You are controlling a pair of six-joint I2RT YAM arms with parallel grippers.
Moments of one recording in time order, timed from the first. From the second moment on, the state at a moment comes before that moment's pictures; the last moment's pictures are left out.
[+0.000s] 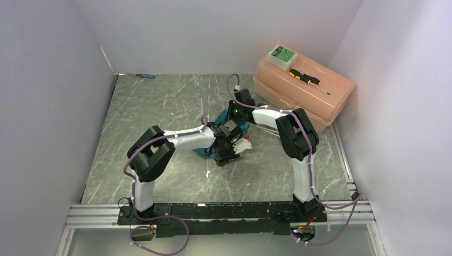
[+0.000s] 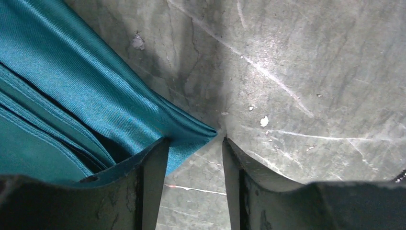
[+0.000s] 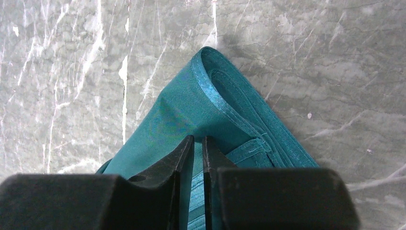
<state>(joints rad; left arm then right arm) -0.90 1.92 1.31 -0.67 0.12 0.38 0.49 2.11 1.39 -0.07 -0.16 0.55</state>
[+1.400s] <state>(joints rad) -0.85 1.67 0.99 -0.76 0.05 0.66 0.64 1.80 0.95 0.02 -0.01 0.70</state>
